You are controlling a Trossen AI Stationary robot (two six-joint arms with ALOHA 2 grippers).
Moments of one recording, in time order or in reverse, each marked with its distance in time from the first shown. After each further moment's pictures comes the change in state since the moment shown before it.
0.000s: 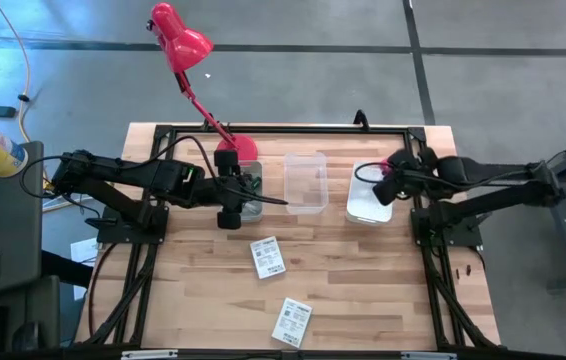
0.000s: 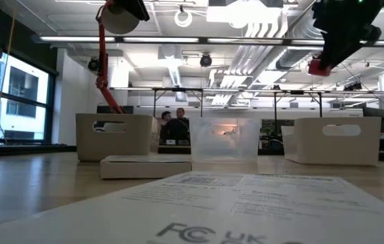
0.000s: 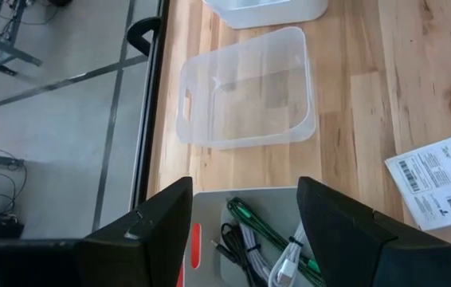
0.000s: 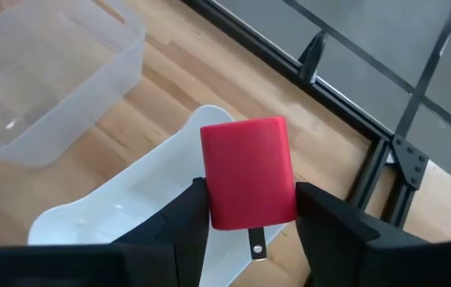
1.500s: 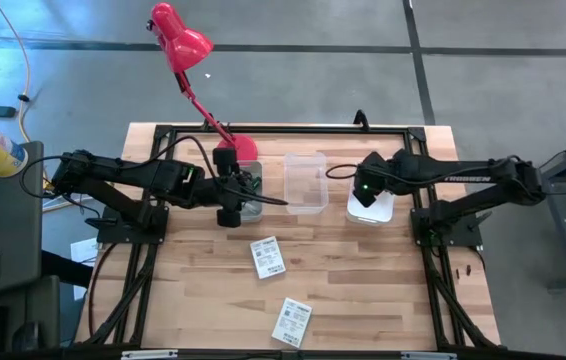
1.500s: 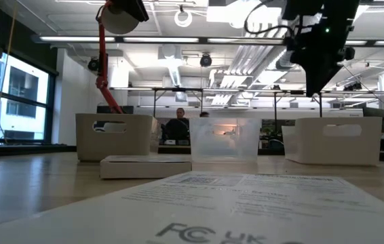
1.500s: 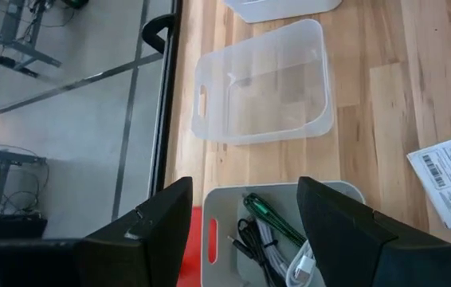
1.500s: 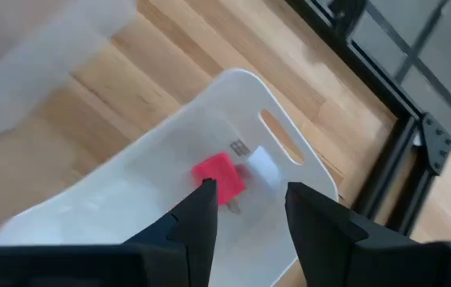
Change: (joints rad) left arm 0.000 0.000 0.000 -0.009 -0.050 0.021; right arm -0.134 0.279 -0.002 0.110 -0.126 -0.106
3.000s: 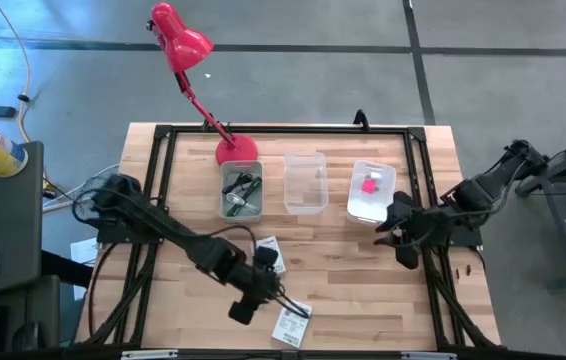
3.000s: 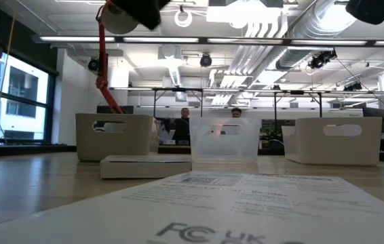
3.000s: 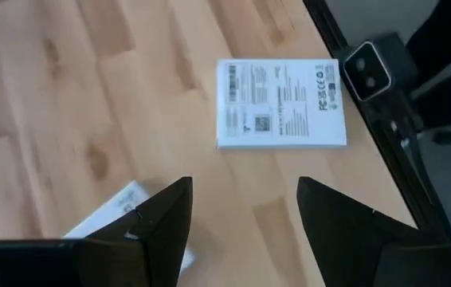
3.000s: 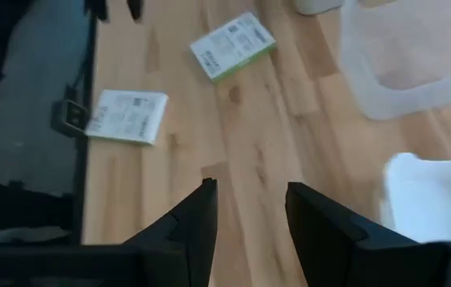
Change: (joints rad) left arm -0.345 0.421 -0.001 0.371 0.535 -0.255; right arm 0.709 -0.327 0.002 0.216 -0.236 0.066
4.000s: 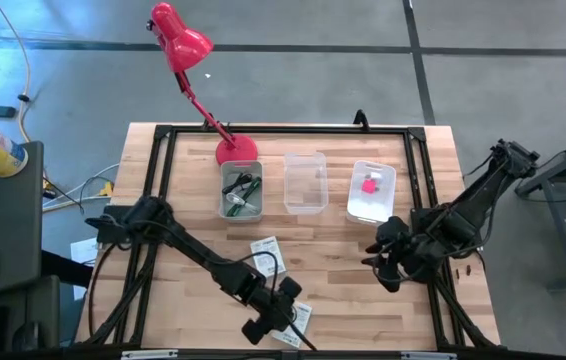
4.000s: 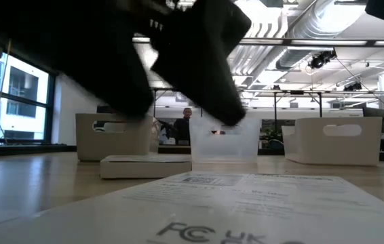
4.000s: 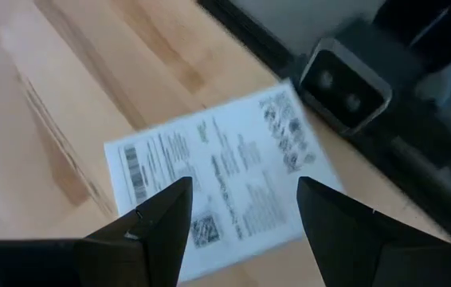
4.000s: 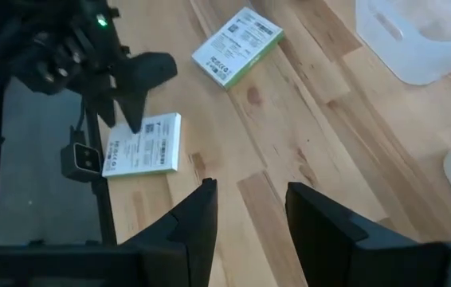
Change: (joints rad) left arm -0.015 0.293 0.003 0.409 0.133 0.289; right arm 0.189 0.214 0.000 0.138 0.183 0.390
